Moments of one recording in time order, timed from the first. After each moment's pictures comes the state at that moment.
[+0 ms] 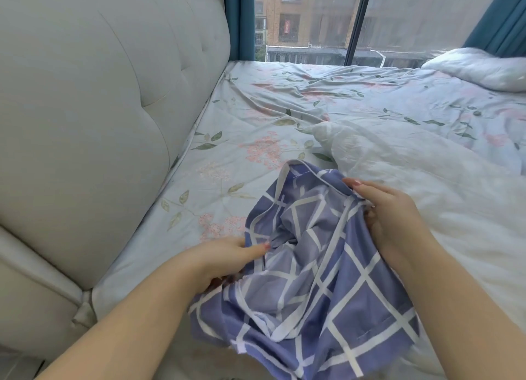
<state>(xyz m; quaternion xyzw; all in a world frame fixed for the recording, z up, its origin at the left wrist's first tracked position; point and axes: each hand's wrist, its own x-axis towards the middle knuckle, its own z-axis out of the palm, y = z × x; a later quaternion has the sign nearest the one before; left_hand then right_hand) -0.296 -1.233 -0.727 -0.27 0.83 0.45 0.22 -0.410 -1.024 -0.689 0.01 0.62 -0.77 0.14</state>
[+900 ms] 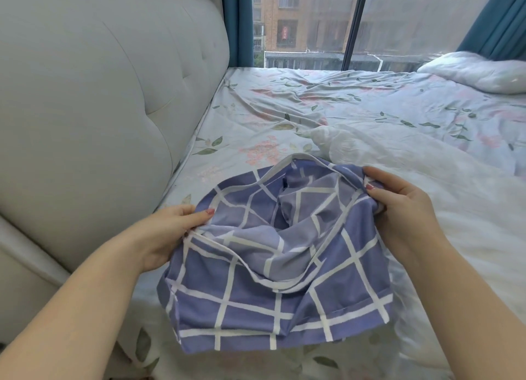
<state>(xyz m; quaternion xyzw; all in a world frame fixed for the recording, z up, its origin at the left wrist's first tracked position) -0.269 -1.296 -0.698 -0.30 0.66 0.68 0.04 -0.417 -1.012 -0.686 -0.02 0.58 -0.81 0.08</state>
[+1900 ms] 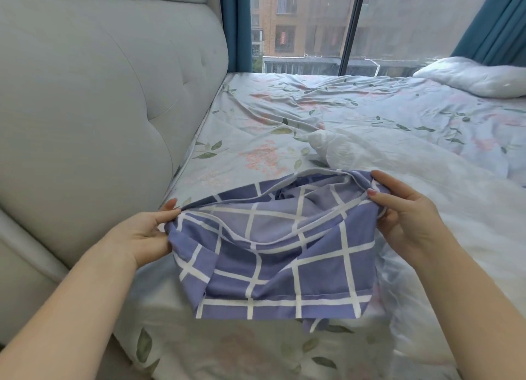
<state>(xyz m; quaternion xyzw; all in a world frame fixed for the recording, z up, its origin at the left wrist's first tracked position) -0.268 -1.327 -0.708 -0.38 0.32 0.86 -0.08 -0.421 -0.994 -0.685 -0.02 0.54 -0.83 0.11</state>
